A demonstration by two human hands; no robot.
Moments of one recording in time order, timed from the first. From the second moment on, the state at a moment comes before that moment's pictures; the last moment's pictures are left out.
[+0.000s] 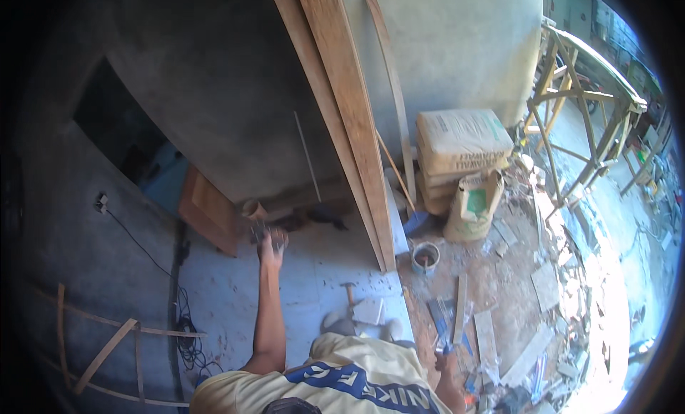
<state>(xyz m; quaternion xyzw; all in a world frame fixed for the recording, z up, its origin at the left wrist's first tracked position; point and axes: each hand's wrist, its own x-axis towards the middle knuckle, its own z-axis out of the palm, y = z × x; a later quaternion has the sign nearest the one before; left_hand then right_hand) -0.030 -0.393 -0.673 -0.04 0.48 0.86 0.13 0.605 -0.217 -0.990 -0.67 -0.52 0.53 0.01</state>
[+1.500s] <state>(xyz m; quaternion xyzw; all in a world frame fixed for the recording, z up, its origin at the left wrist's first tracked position) 0.000 -0.531 -0.941 0.36 0.85 0.10 0.38 0.483 -0.436 -0.877 -0.78 -0.38 0.50 0.01</state>
